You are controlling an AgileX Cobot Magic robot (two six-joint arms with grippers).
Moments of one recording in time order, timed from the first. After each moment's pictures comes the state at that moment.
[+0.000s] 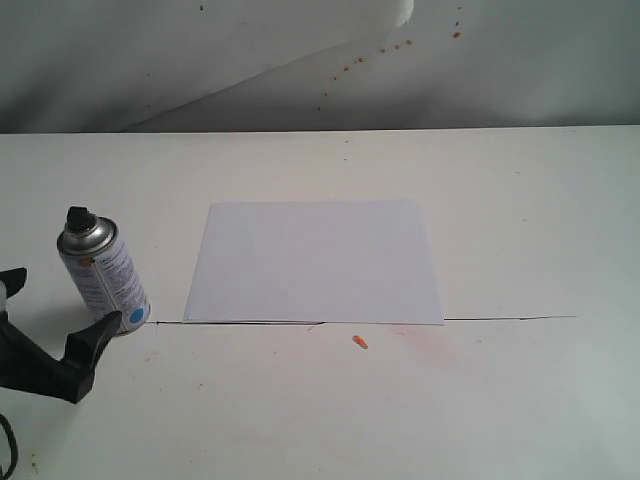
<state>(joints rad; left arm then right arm) -0.21 1.50 -0.10 0.23 -0.88 0.12 -0.05 0.00 0.00 0.01 0.35 -0.02</state>
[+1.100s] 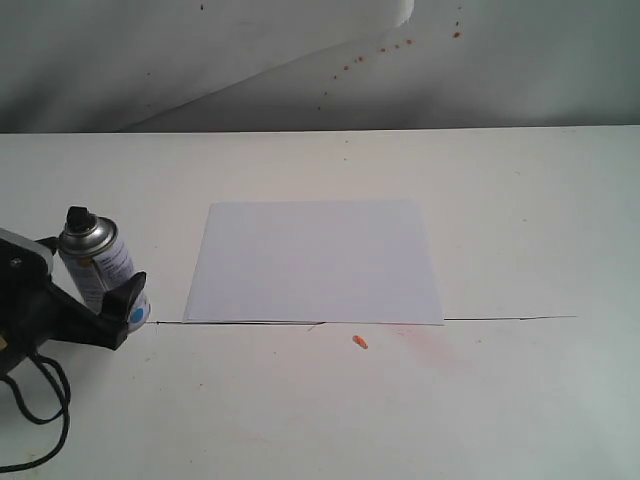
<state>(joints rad) -0.21 1.87 -0.28 0.17 -1.15 0.19 -0.05 0.00 0.00 0.01 0.35 -0.02</state>
